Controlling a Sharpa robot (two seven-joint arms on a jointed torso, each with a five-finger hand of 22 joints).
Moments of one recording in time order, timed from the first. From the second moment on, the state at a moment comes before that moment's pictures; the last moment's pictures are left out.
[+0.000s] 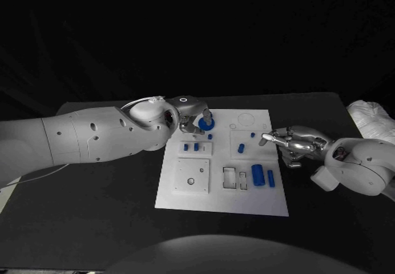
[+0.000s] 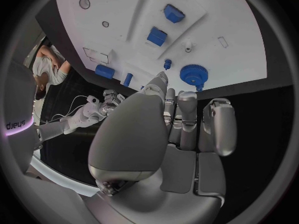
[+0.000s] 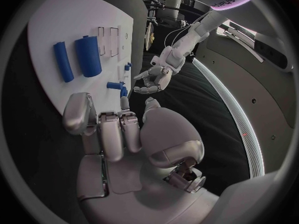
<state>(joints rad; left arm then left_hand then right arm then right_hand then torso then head) 1.33 -0.65 -0.23 1.41 -1.57 -0.27 -0.10 1.56 -0.12 0.18 0.28 0.14 0.97 0.09 0.09 0.30 0.78 0.05 0.31 0.31 1.30 -0.01 1.05 0.98 0.06 1.46 0.09 1.39 1.31 1.25 -1.06 -0.23 1.62 -0.54 -0.03 0.13 1.20 0.24 -0.21 0.28 0.37 0.53 0.13 0.68 0.49 1.46 0.06 1.55 1.44 1.46 0.00 1.50 1.31 0.10 1.34 0.10 1.18 1.31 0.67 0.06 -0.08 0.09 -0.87</state>
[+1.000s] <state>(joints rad) 1.33 -0.61 -0.23 1.39 -1.66 -0.24 -0.10 1.55 -0.12 0.20 0.25 0.20 0.99 0.09 0.08 0.25 0.88 0.04 0.30 0.22 1.27 -0.01 1.02 0.90 0.06 1.46 0.09 1.36 1.31 1.29 -1.11 -0.23 1.67 -0.54 -0.16 0.33 1.20 0.24 -0.23 0.29 0.37 0.59 0.11 0.68 0.48 1.45 0.06 1.57 1.42 1.46 -0.02 1.56 1.31 0.06 1.44 0.09 1.33 1.31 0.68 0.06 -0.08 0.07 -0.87</state>
